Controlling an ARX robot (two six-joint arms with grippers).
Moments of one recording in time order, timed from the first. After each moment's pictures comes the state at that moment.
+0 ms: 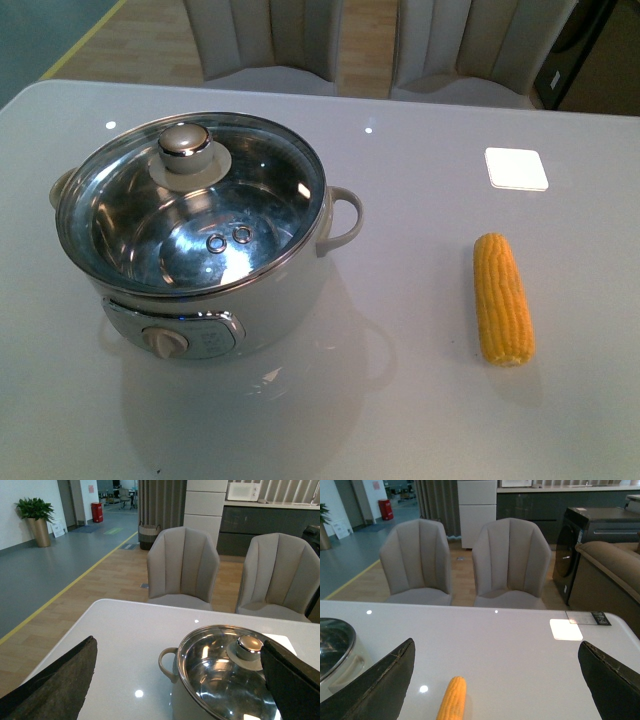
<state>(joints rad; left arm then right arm) 0.00 0.01 0.01 0.00 0.00 -0.01 0.00 0.01 0.03 0.00 0.00 0.00</state>
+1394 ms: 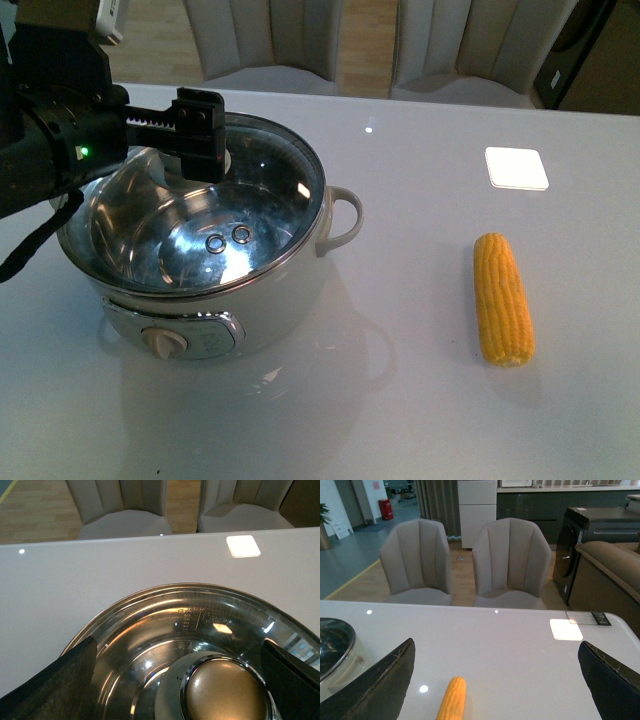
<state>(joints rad) -0.28 1.99 0.70 0.91 -0.05 0.00 0.00 0.01 0.03 0.00 0.00 0.00</state>
